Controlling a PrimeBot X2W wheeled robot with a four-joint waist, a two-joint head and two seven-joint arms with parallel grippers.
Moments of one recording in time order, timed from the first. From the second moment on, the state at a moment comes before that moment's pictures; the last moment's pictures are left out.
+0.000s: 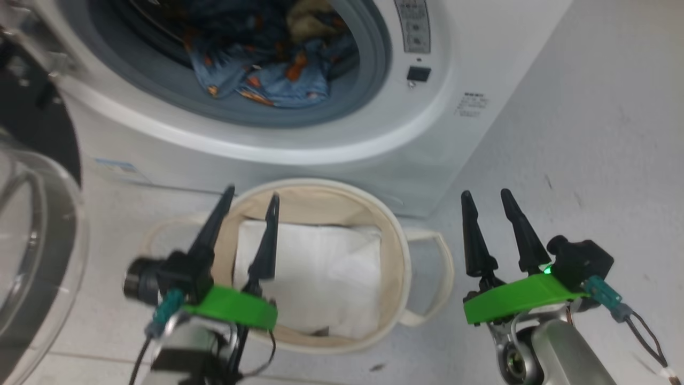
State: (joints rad) left arm -0.30 0.05 -0.24 0.24 -0.16 -0.03 -0.25; right arm -0.23 -0.05 0.24 0.17 0.36 0.13 -0.25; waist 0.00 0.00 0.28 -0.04
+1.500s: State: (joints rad) left arm -1.21 0.31 -0.28 0.85 0.22 0.18 0.03; right arm -0.43 -0.05 0.30 0.10 0.48 0.13 -0.25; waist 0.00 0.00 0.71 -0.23
